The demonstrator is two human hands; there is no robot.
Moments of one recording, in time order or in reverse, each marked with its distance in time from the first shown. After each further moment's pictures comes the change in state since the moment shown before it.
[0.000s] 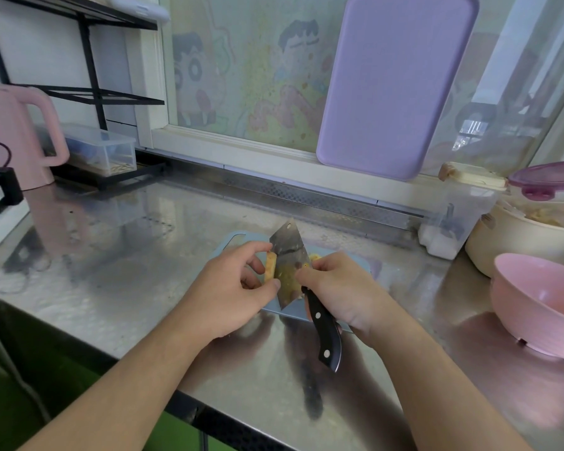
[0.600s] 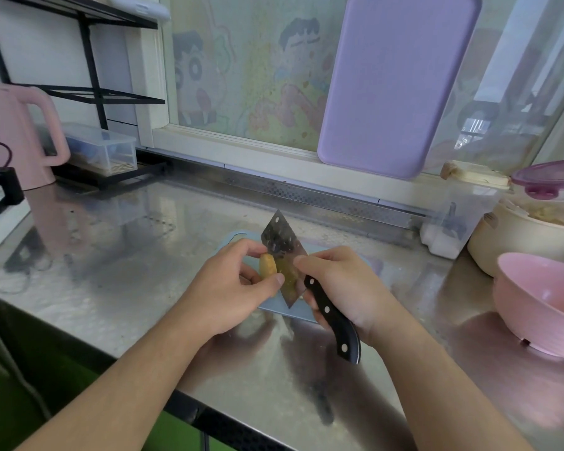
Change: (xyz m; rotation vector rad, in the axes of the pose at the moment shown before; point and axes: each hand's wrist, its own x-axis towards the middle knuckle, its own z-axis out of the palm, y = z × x) left_hand -0.001 0.006 -0.004 -0.038 0.008 -0.085; right_hand -0.001 -0.001 -0.002 0.302 -0.065 -0.001
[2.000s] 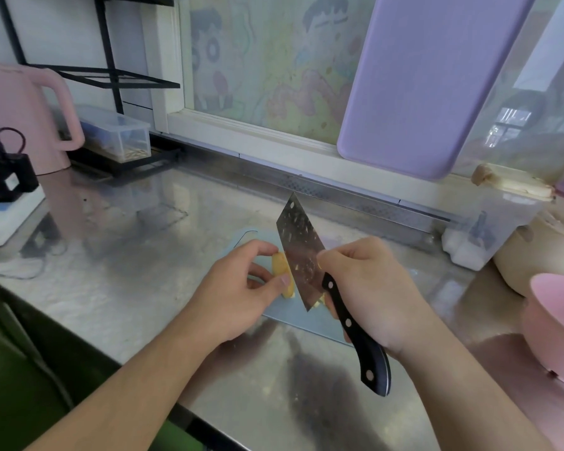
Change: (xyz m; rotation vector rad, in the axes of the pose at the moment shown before) left_hand 0.004 0.007 0.001 -0.007 0.031 -0.091; right_hand -0.014 -0.043 -0.004 -0.302 0.118 -0.052
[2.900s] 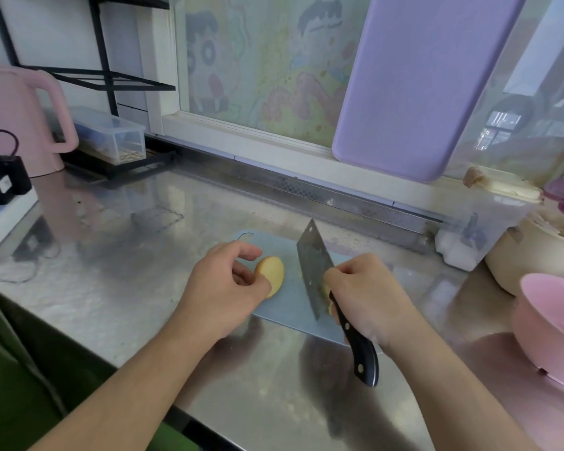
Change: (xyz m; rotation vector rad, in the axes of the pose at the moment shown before) left_hand 0.000 -0.001 -0.003 -0.028 0.169 -0.046; right_hand 0.022 0.036 0.003 -0.117 0.063 0.048
